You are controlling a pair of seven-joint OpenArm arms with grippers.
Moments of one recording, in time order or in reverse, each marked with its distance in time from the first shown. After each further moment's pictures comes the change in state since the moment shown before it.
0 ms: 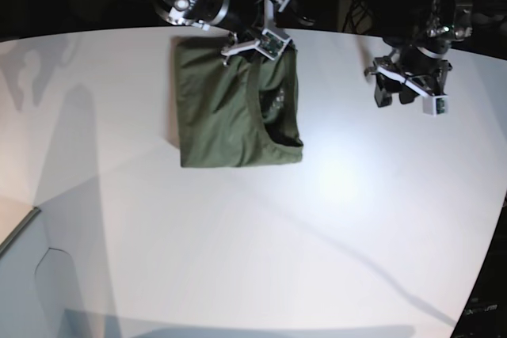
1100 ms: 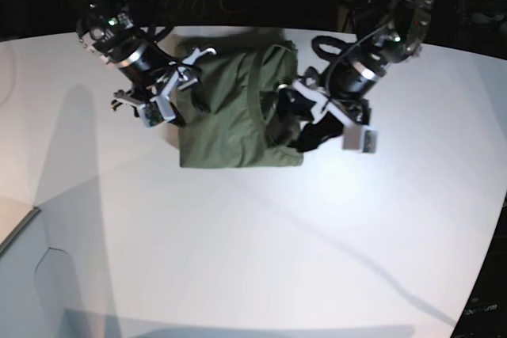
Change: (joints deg) left arm -7.8 4.3 22.1 14.8 -7.4 -0.3 -0.8; right arm -0.6 -6.2 32.8 8.0 0.2 0.0 0.1
